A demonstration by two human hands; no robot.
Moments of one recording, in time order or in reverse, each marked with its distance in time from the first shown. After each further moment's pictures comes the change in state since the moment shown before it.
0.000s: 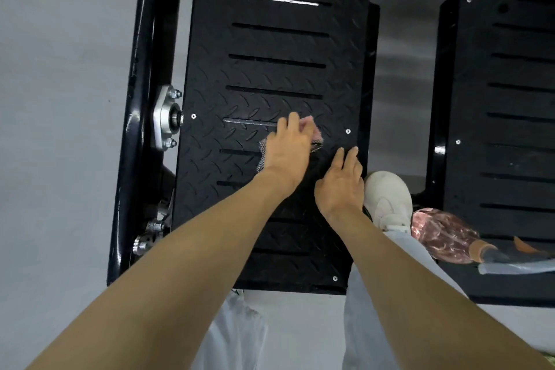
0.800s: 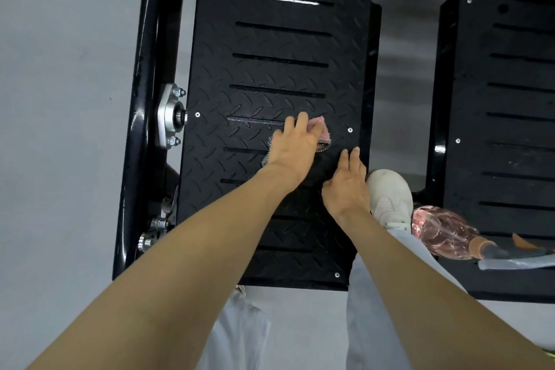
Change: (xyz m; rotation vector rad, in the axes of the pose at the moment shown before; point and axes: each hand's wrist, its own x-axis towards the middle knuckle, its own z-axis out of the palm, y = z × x) left_hand 0.001 -0.002 -0.004 0.021 -0.080 0.068; right_hand -0.003 0.009 0.000 0.097 -0.015 -0.038
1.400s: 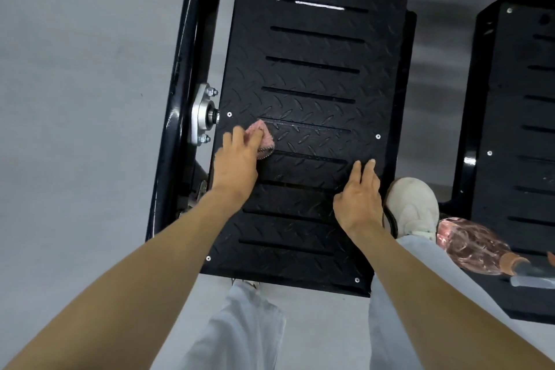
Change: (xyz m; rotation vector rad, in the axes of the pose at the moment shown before) left_hand -0.071 -0.118 0.008 -0.040 0.079 -0.258; right_hand -0.015 -0.015 0.017 -0.079 -0.007 -0.029
